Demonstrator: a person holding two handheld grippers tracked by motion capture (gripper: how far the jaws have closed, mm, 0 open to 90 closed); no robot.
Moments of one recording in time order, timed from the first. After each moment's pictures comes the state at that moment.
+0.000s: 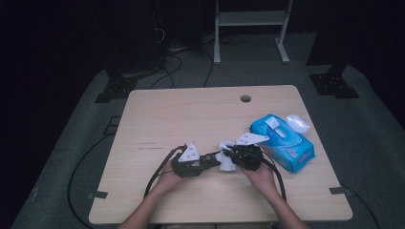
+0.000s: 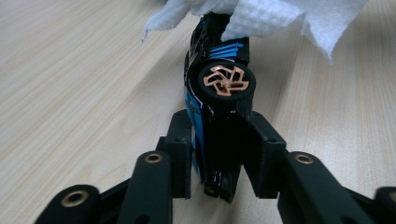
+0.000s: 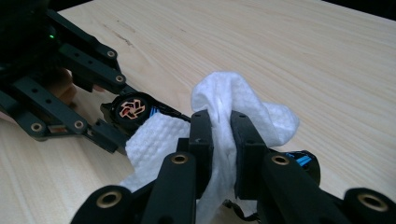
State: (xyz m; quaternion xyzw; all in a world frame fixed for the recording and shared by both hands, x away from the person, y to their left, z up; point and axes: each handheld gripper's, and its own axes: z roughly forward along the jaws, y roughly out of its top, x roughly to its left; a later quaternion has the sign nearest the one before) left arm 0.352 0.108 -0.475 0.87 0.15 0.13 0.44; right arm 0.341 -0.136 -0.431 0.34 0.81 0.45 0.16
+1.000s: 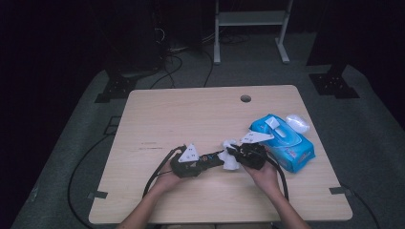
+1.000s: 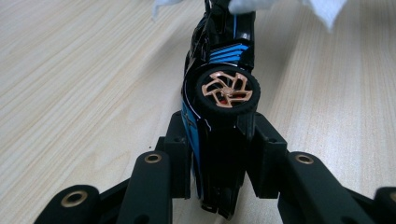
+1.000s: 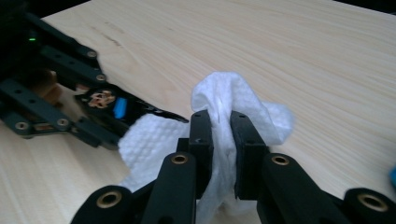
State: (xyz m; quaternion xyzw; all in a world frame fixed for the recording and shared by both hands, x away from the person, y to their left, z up) left arm 0.351 0.112 -0.472 0.88 0.15 0.14 0.43; right arm 0.343 -0.144 -0.430 0.36 0.80 0.45 0.16
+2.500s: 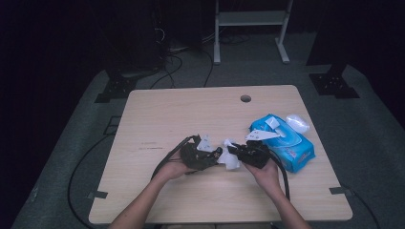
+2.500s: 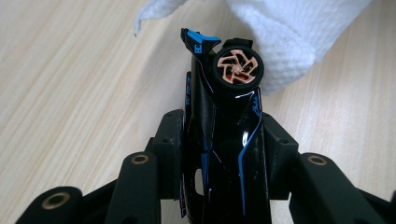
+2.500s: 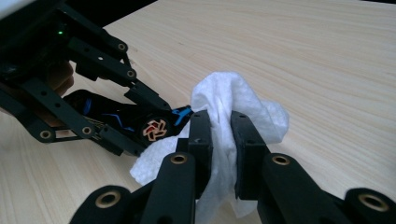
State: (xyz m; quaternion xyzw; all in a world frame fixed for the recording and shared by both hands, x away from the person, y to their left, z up) left arm 0.366 0.080 -0.432 0.93 0.14 0.13 0.33; right arm 0.348 -0.158 -0.430 0.38 0.78 0.49 0.12
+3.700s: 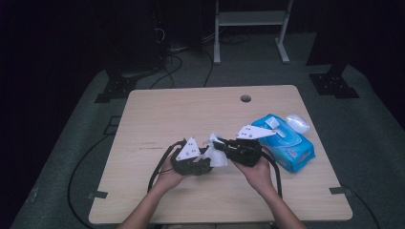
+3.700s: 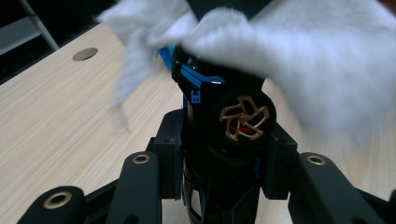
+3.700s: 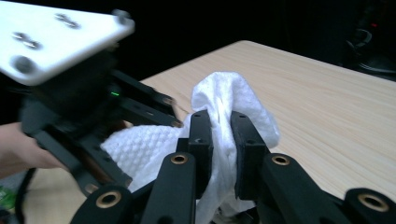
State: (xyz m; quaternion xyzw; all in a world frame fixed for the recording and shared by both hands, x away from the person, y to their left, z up) left arm 0.330 0.101 -0.417 0.84 0.15 0.16 0.49; right arm 0.325 -0.127 -0.379 0.30 0.77 0.55 0.13
